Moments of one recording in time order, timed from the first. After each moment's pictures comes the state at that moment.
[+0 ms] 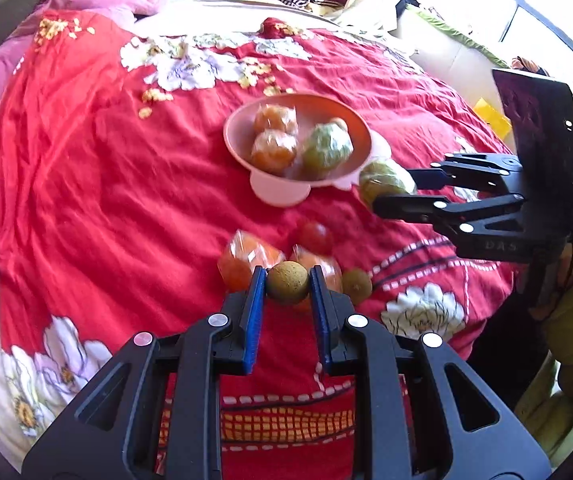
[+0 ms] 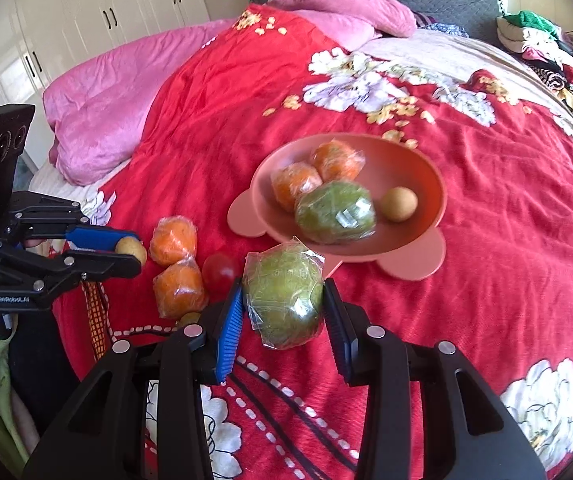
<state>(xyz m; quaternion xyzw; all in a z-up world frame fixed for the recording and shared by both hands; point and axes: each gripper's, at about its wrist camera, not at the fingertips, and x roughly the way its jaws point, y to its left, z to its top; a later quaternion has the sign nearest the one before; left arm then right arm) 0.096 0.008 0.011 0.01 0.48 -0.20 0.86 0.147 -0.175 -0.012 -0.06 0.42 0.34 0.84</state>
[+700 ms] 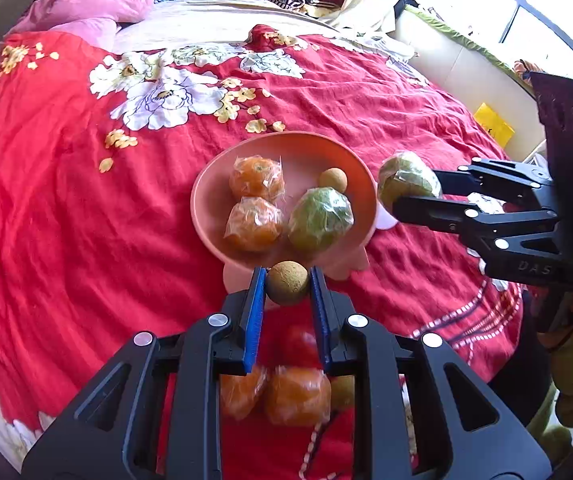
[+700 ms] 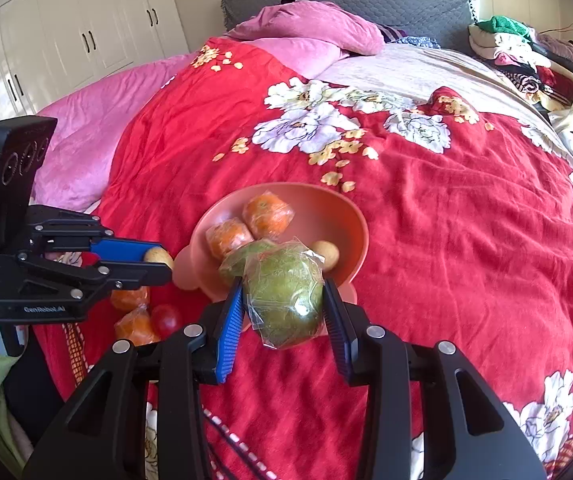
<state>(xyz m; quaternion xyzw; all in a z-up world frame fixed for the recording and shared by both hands) 0.164 -0.030 0.013 0.02 0.47 -0.21 0.86 0.186 -0.208 0.009 -0.05 0.40 0.30 0.86</state>
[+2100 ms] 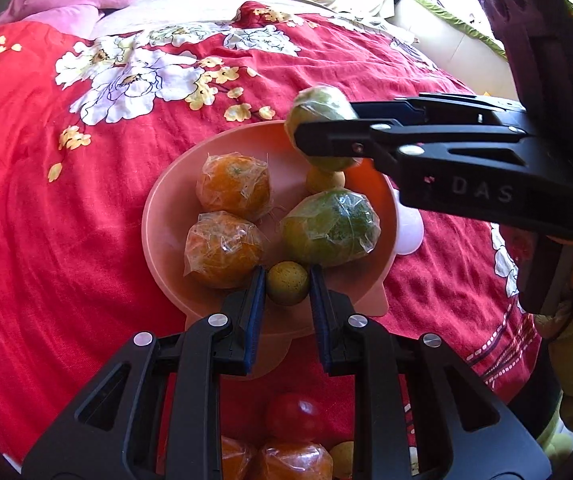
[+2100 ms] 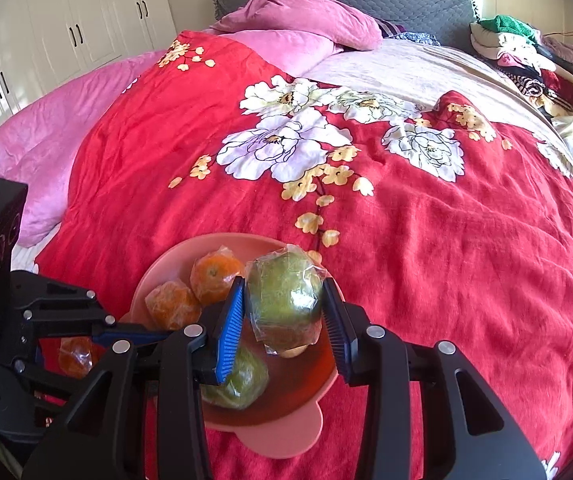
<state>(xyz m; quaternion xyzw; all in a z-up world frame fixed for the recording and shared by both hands) 0.202 -0.055 -0.020 0.02 0.50 -0.22 0.84 0.271 -0.178 -0.005 -0.06 0.41 0.29 0.86</state>
